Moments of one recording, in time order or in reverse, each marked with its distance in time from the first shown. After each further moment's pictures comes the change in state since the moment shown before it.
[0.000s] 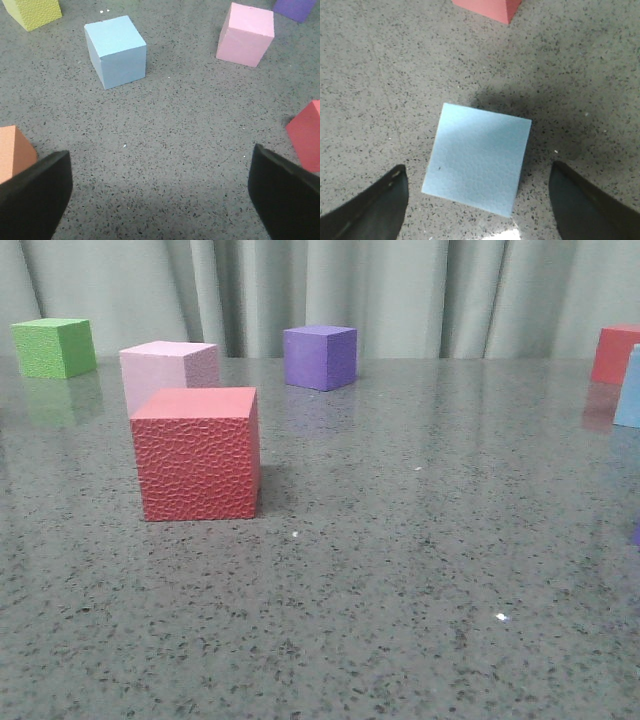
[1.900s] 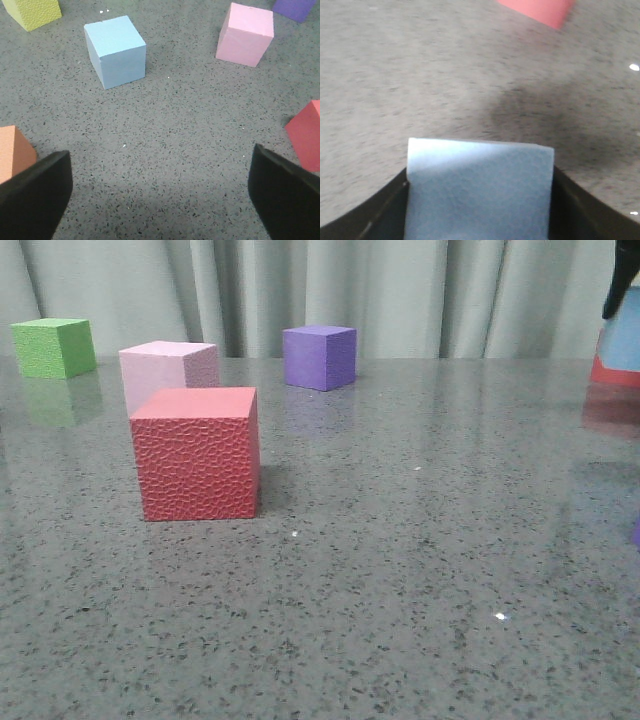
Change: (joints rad) left arm 0.000 0.000 0.000 0.000 0.001 0.000; right arm 0.092 0.099 -0.144 -0.006 0.067 -0.009
